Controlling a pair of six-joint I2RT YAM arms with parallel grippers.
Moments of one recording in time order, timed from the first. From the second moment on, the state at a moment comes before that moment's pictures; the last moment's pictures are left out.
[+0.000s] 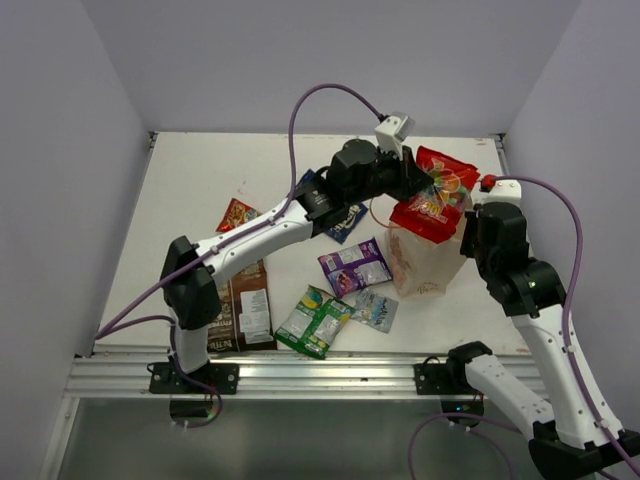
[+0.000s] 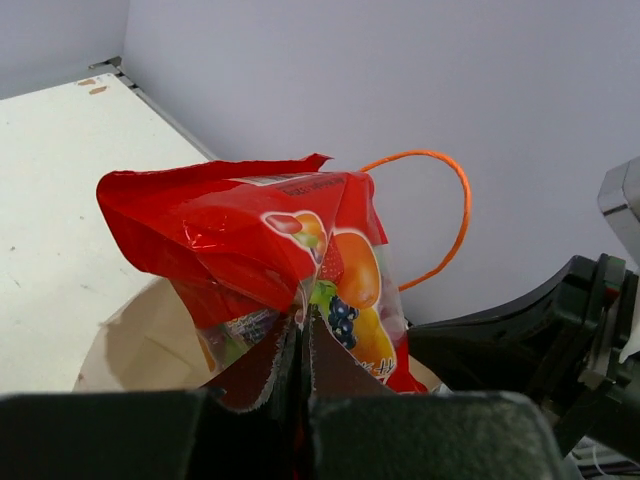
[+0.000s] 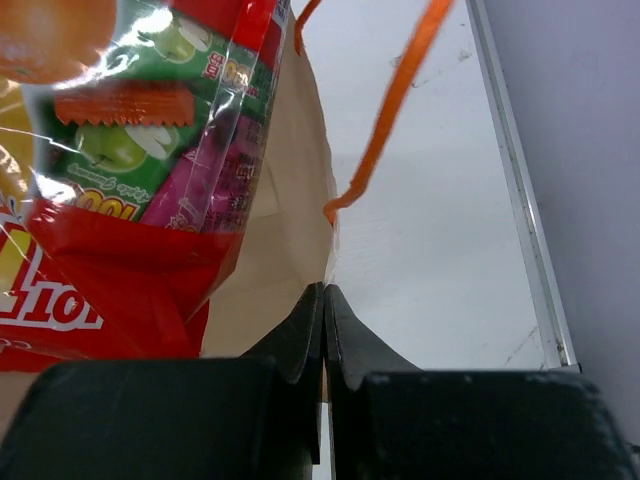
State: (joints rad) left arm -0.93 1.89 1.82 0.01 0.14 -0.50; right arm 0.30 0.80 1.08 -0.83 0.45 0.19
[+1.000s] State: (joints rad) left arm -1.01 1.97 1.91 -0.13 0.05 -0.40; right arm 0.30 0.80 1.07 -0.84 0.45 0.19
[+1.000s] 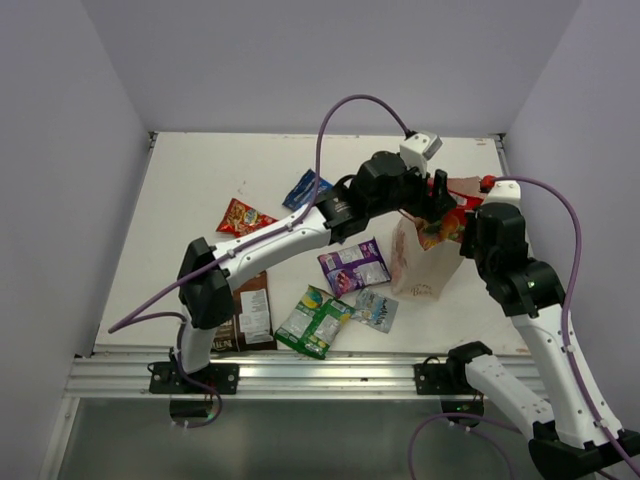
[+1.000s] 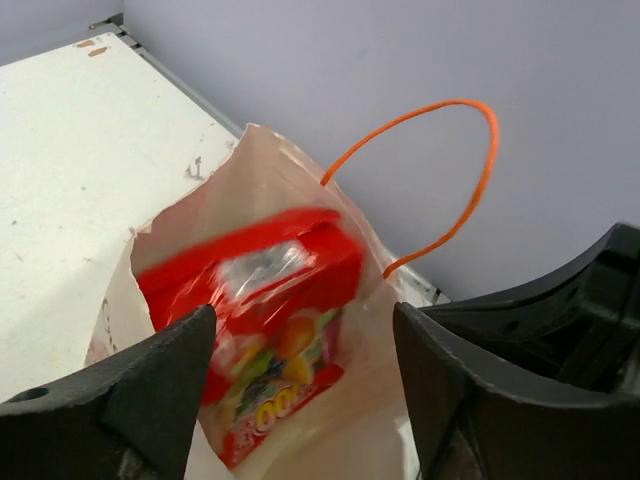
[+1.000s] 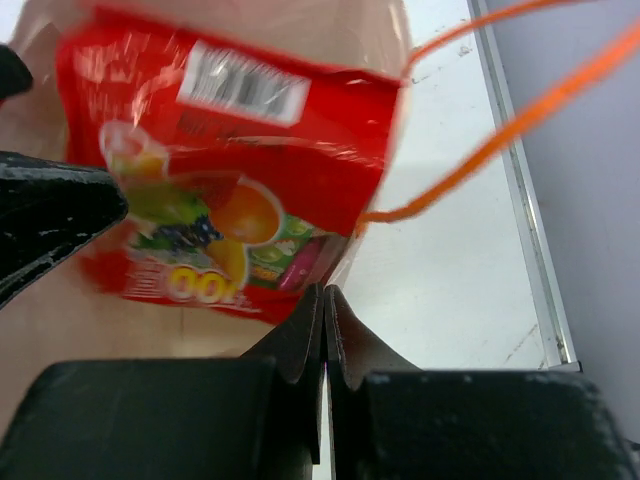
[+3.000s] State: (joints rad) left arm -0.65 1.43 0.53 0.01 -0.69 -0.75; right arm 0.33 0.80 1.06 -0.82 0.42 0.19
